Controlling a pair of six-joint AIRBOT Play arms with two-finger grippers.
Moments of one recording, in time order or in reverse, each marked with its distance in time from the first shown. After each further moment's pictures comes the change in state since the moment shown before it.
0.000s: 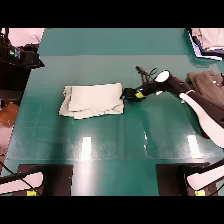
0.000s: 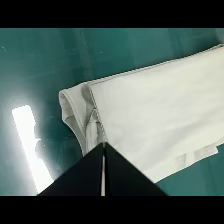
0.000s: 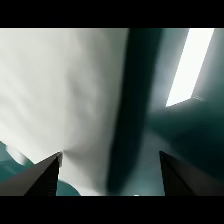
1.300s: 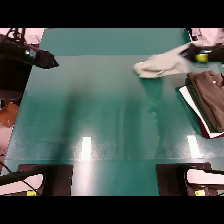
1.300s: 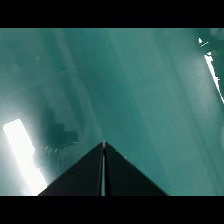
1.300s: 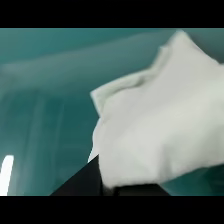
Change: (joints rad) left arm -0.162 -0.003 0.000 -0.019 0.049 -0.002; right arm -0.599 0.284 0.217 -0.119 -0.018 -0.040
